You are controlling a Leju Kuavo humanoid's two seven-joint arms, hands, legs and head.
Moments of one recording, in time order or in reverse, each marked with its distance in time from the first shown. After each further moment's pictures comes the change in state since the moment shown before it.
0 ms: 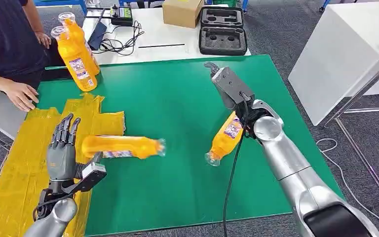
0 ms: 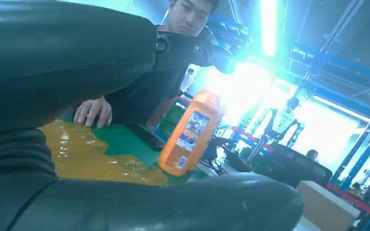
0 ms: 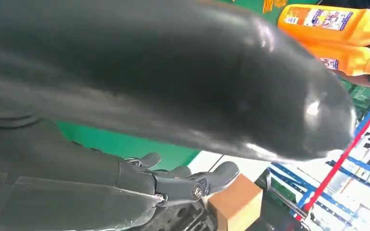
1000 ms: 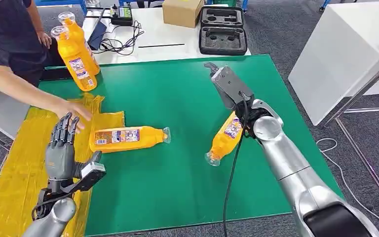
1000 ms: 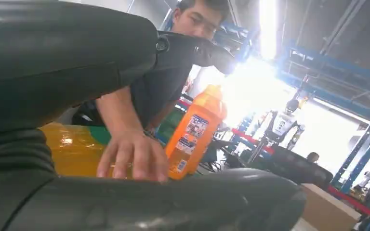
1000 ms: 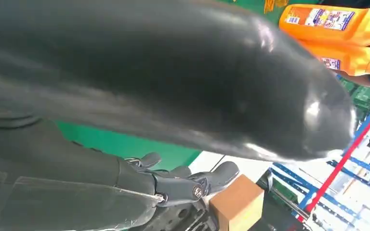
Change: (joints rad) left arm 0.004 0.007 0.000 -0.013 -0.010 -0.002 0.016; right arm 0.001 0.001 0.000 -0.005 0.000 0.000 0.010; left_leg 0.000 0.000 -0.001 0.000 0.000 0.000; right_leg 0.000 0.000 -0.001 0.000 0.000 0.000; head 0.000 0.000
